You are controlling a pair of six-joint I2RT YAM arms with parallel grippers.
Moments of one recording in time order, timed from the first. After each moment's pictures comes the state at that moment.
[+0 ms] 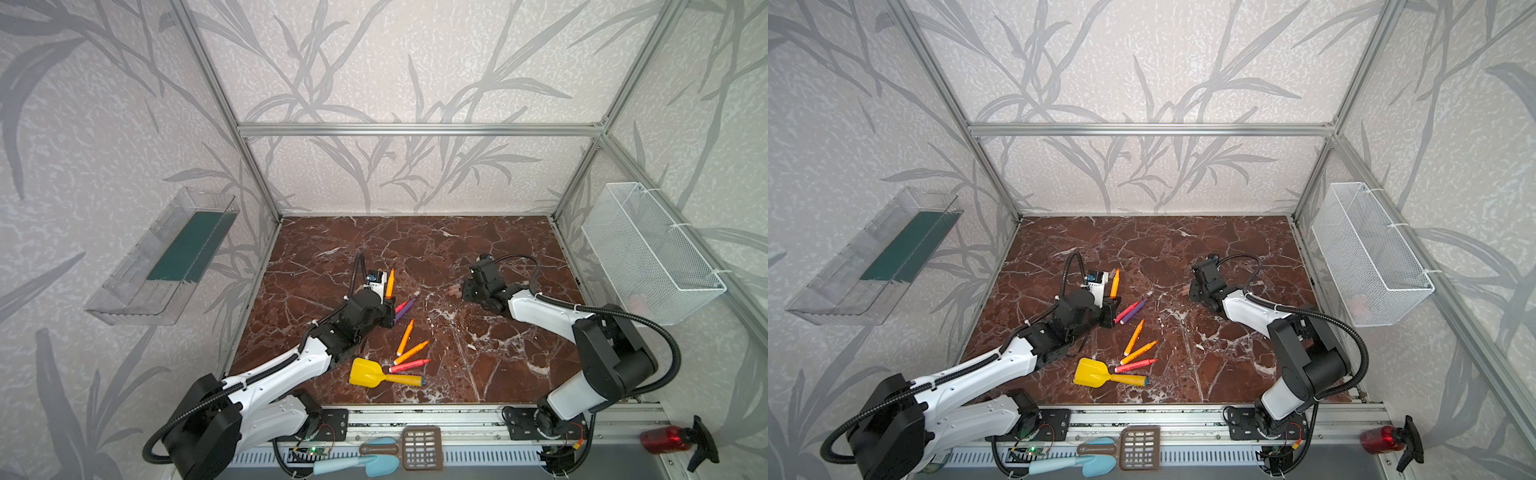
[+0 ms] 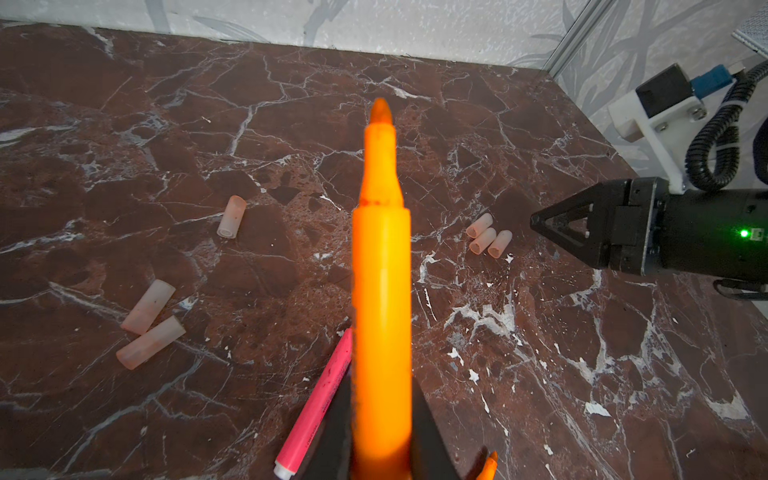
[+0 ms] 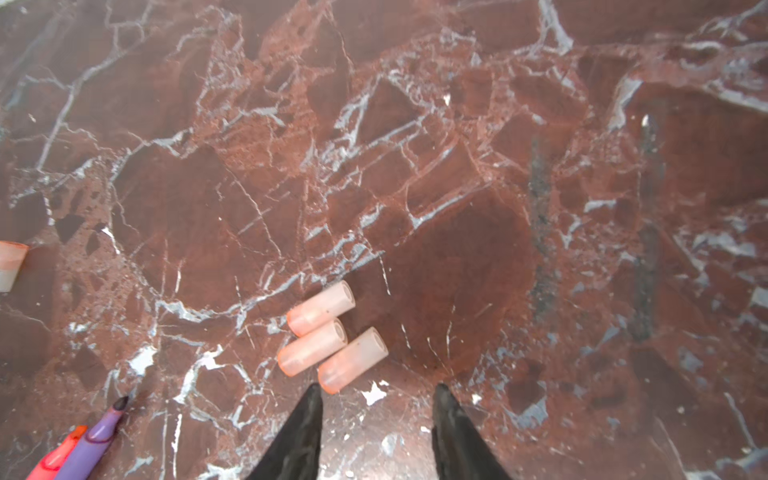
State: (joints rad) left arm -0.70 1.12 0.56 0.03 -0.18 -0.43; right arm 0.46 1.61 0.86 -0.15 0.18 0.58
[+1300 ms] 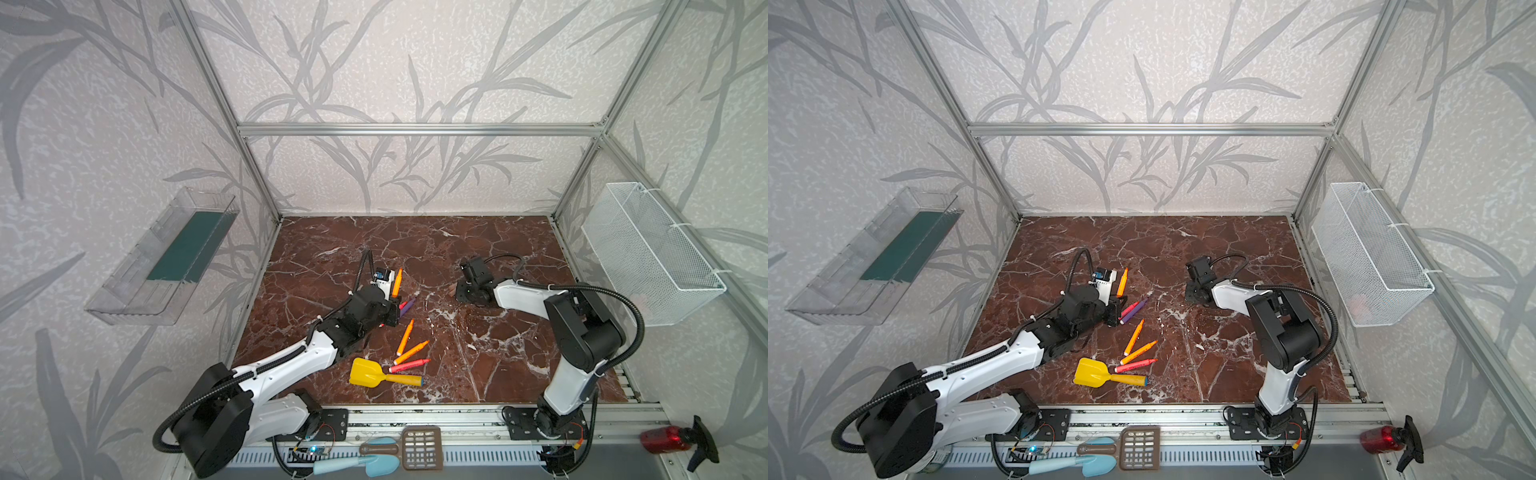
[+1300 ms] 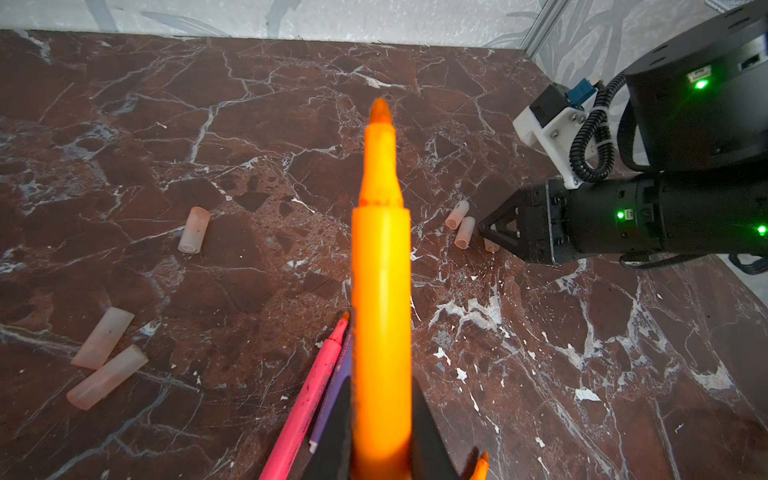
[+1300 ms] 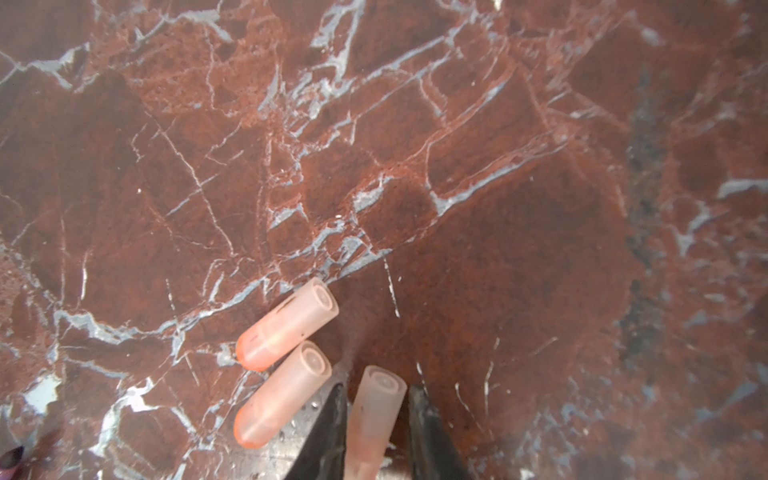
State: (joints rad) left arm -0.70 1.18 0.59 0.06 -0.09 -0.36; right arm 0.45 1.80 0.96 -0.19 0.14 0.57
